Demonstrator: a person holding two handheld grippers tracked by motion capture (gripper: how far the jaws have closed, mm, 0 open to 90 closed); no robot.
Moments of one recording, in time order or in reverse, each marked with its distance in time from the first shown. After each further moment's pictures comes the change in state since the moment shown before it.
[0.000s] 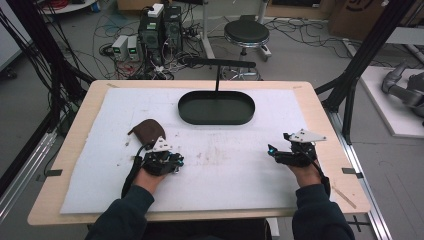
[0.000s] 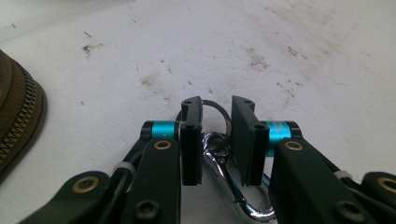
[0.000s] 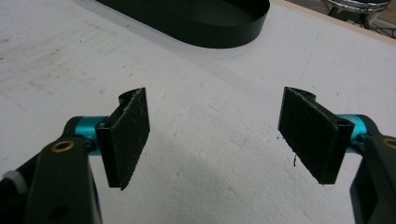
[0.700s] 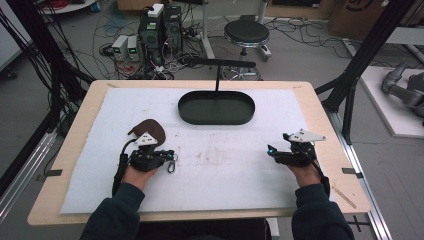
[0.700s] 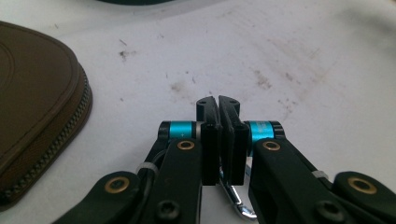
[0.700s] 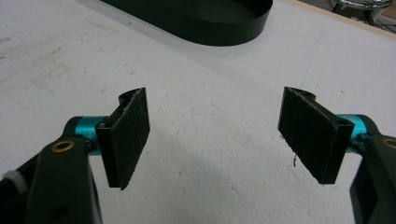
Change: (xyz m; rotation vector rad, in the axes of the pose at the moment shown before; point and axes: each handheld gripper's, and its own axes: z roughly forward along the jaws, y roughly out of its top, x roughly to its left) left arm 0.028 -0.006 -0.021 -0.062 -0.070 -0.117; right arm 0.000 0.000 0.001 0.008 0.008 0.008
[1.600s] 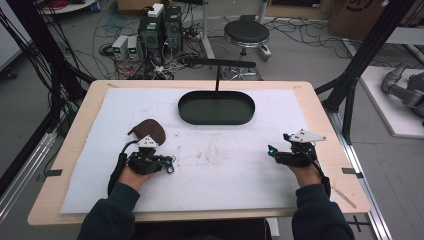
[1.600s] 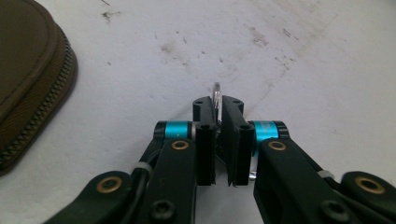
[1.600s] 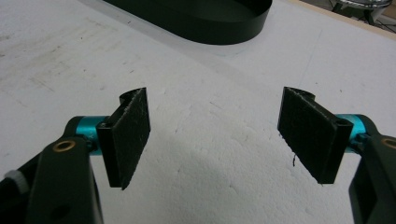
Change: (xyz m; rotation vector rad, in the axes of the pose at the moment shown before) left arm 0.001 -0.001 -0.006 0.118 -0.020 0.041; right arm -0.001 -0.001 -0.001 0.000 0.001 -0.005
